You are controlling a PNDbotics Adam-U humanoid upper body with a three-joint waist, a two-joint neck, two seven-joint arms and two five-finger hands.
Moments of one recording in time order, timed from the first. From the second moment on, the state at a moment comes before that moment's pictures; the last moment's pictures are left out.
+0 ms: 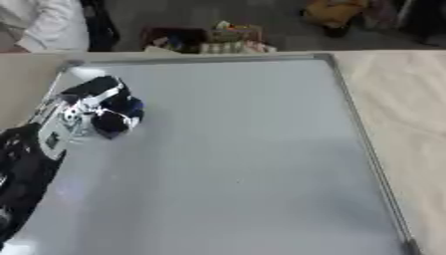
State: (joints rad) left arm -1.14 0.44 -0.16 -0.76 -0.86 -0.22 -0.35; right arm -0.26 -0.25 -0.24 -1.99 0.04 -0.20 -0.10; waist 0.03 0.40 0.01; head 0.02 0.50
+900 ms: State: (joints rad) left arm -1.13 0.43 -0.16 -0.77 -0.86 -0.20 -0.35; right arm -0.26 -0.25 -0.24 -1.99 0.04 -0.20 -0.10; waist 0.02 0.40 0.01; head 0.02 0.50
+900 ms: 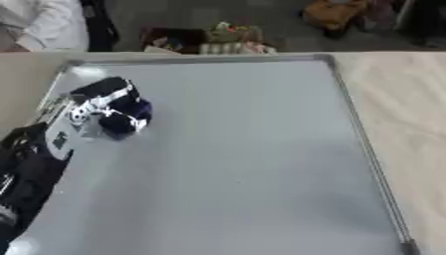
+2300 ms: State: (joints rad) left arm -1.08 0.53 -0.08 -0.72 -0.79 -0.11 -0.29; right arm -0.25 -0.24 -0.24 -1.99 0.04 -0.20 -0.11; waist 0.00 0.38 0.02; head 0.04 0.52
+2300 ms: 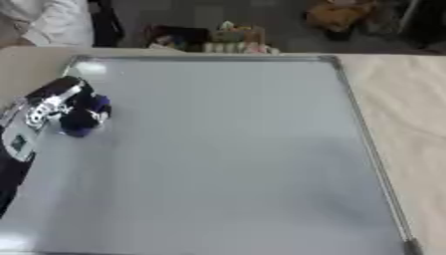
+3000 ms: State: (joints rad) left arm -1.11 0.50 -0.09 -0.71 -0.80 -0.12 -0.31; right arm -0.26 -0.24 -0.23 -1.99 0.04 -0.20 -0.11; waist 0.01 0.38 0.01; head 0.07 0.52
